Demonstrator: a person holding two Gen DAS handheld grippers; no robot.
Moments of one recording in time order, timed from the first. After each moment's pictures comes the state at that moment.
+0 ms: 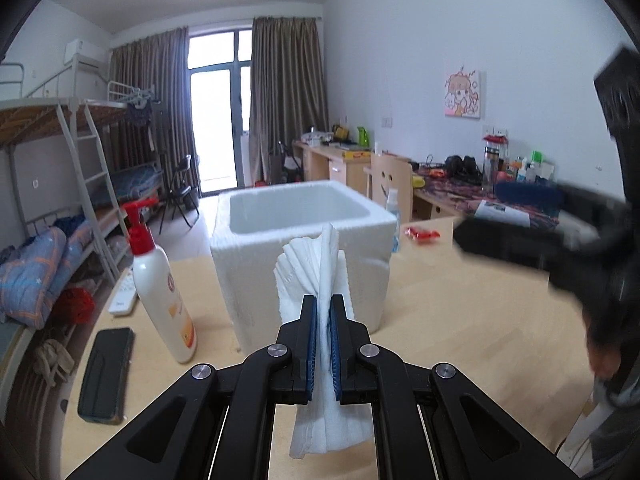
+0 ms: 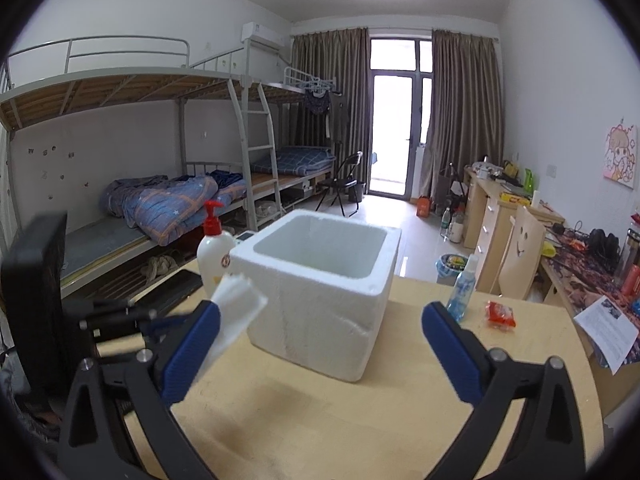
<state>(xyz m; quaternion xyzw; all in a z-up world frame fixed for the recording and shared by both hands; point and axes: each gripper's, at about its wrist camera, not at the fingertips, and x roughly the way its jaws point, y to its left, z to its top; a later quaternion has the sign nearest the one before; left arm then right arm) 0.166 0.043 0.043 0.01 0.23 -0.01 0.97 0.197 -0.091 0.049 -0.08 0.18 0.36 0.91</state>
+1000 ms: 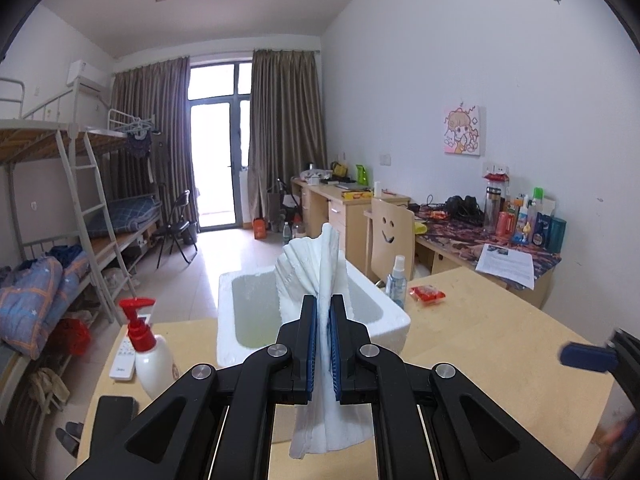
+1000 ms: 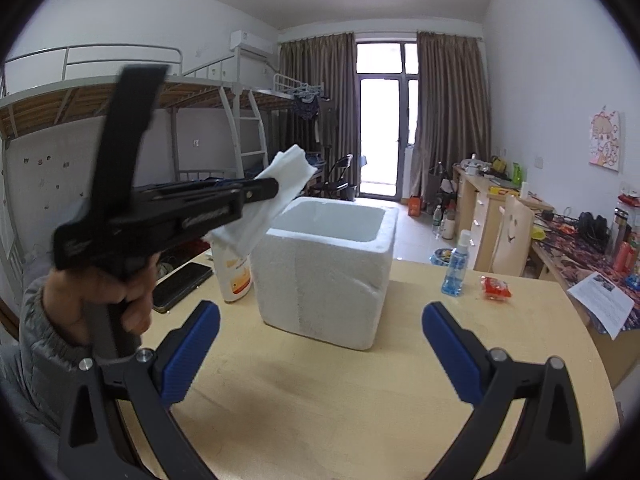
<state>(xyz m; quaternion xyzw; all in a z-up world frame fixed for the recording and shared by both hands) 0.209 0.053 0.090 0.01 0.16 -0.02 0.99 0.154 -0.107 0.034 -0.05 0.17 0.33 0.93</state>
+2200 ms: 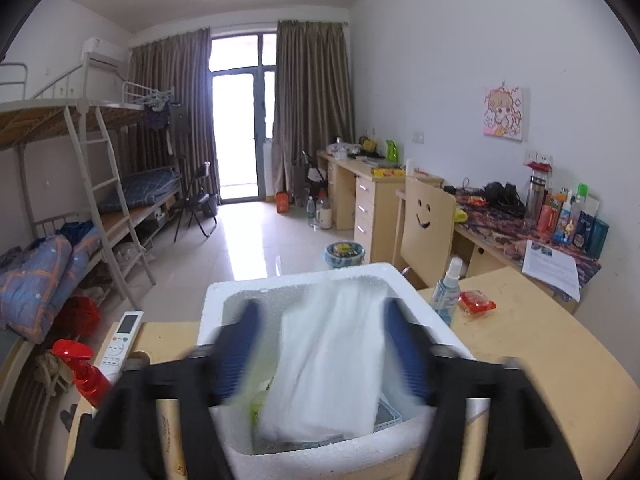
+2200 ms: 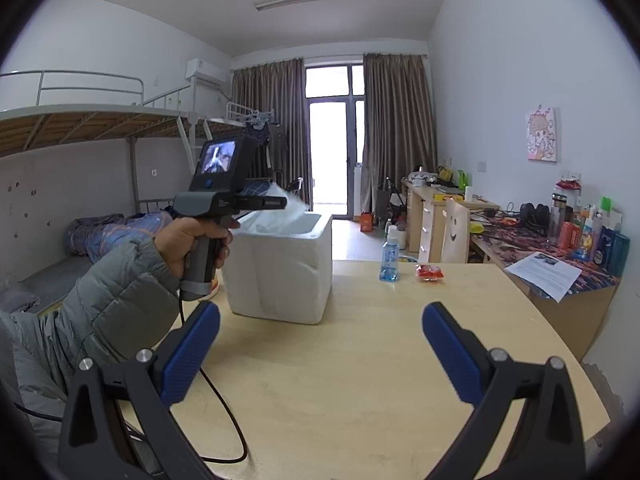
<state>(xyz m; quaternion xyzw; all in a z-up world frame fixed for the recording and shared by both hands) 0.303 0.068 0.076 0.00 0.21 0.04 0.98 0.081 -0.170 0.027 -0.01 0.13 0.25 0.96</state>
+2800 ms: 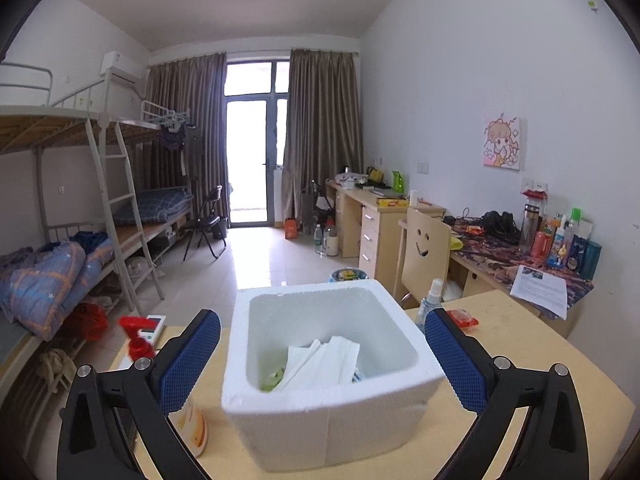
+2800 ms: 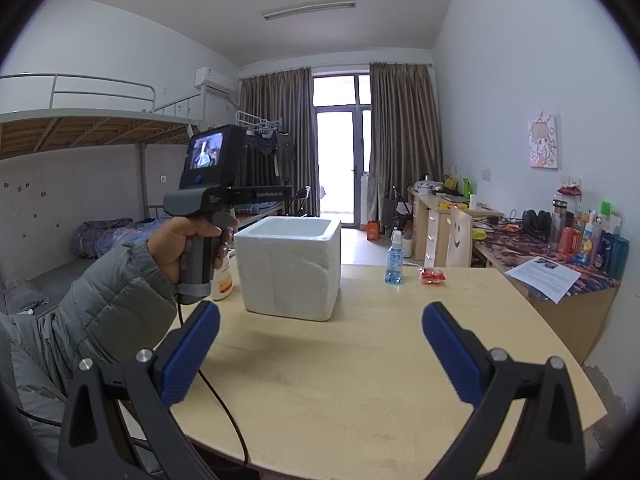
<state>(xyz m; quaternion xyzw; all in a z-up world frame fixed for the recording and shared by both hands) 0.235 0.055 0.100 -0.01 0.16 0.05 0.99 0.052 -0.182 0.027 -0.01 0.12 0.27 0.96</state>
